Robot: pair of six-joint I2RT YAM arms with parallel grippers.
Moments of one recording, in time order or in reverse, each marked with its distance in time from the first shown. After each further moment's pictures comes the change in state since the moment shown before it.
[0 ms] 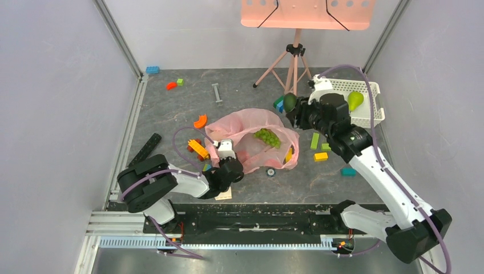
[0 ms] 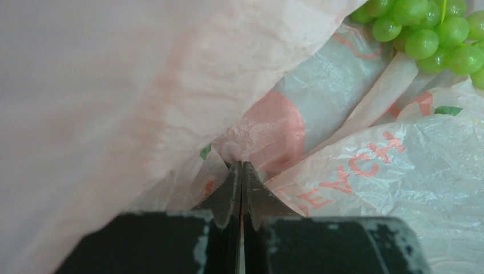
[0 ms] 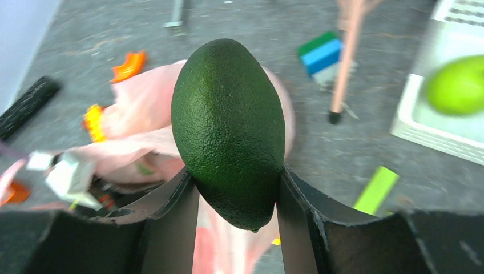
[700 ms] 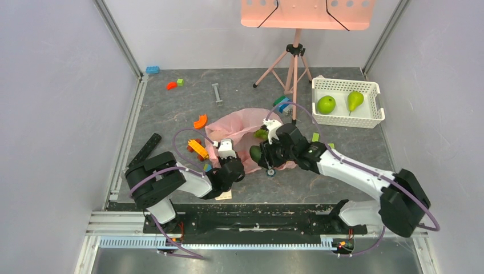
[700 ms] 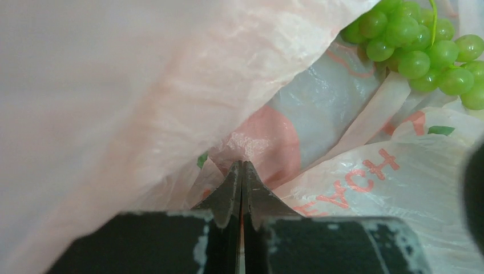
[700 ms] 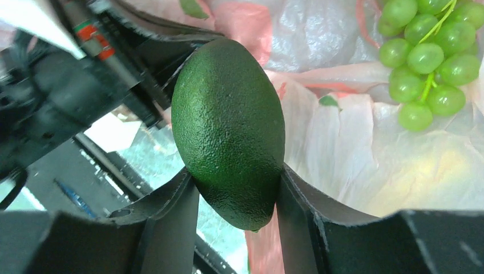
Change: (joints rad) left arm 0.000 0.067 -0.002 0.115 -0.037 -0.002; right arm 0.248 0.257 -0.285 0.164 -0.156 -0.009
